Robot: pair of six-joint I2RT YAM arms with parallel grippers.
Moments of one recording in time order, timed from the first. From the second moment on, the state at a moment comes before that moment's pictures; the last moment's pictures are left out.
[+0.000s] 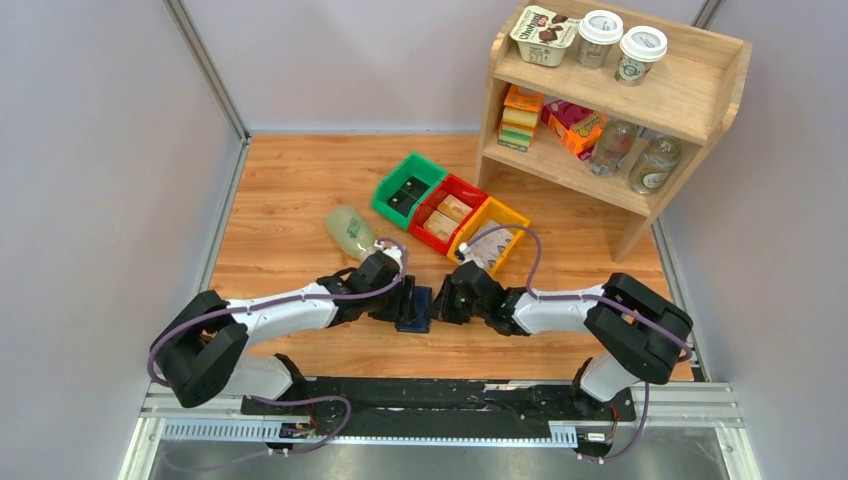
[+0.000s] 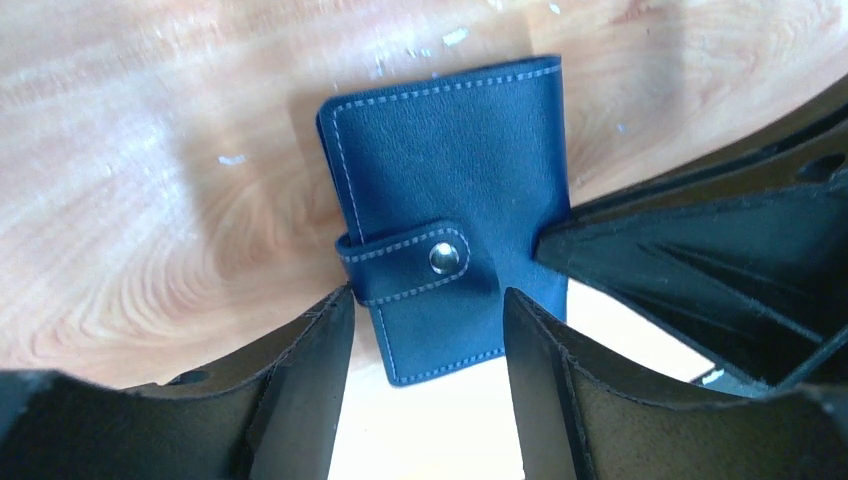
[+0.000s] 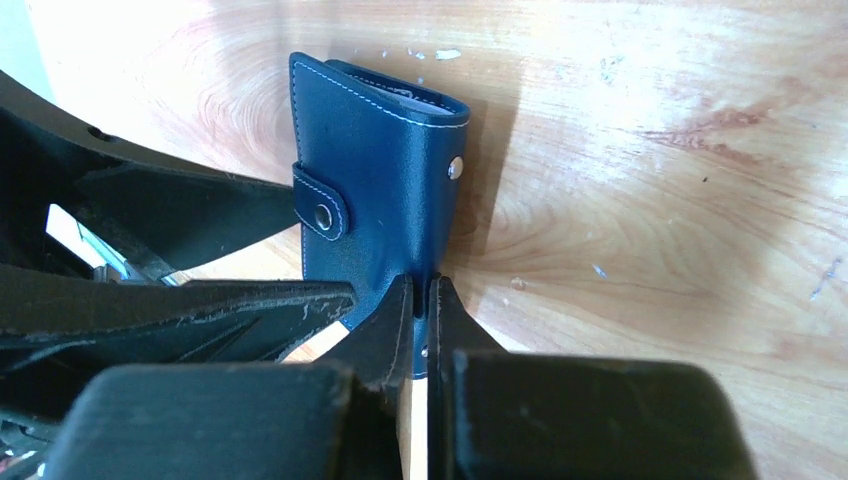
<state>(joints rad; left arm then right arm) -0.81 1.34 0.58 -0.15 0.02 -0.61 0.94 1.57 0.59 0.26 -0.04 1.05</state>
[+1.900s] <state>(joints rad) -0.88 1.19 0.60 -0.37 -0.23 -0.68 0.95 1.48 0.59 0.15 -0.04 0.92</state>
